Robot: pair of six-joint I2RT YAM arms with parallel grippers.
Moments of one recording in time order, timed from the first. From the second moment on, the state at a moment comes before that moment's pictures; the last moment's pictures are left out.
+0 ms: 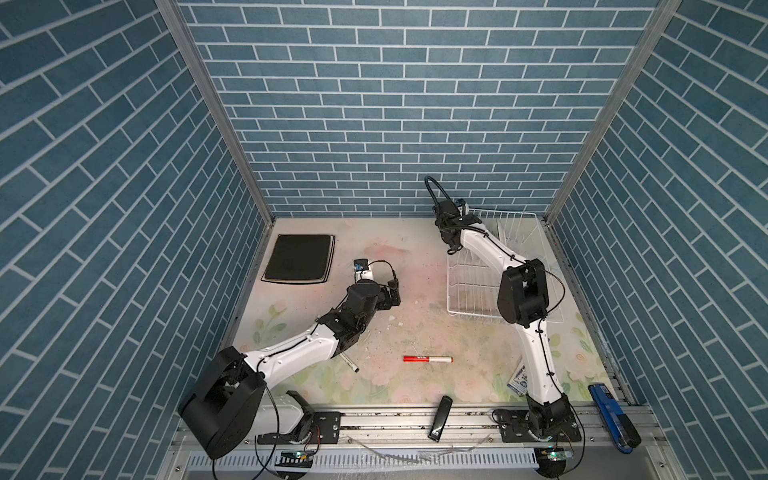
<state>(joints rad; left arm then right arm) -0.69 1.30 0.64 0.21 -0.31 -0.58 0.49 2.36 2.16 -0.87 0.85 0.23</state>
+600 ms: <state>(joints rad) -0.69 1.27 0.62 0.21 -0.32 -0.59 0.51 2.28 2.11 -0.84 0.89 0.20</state>
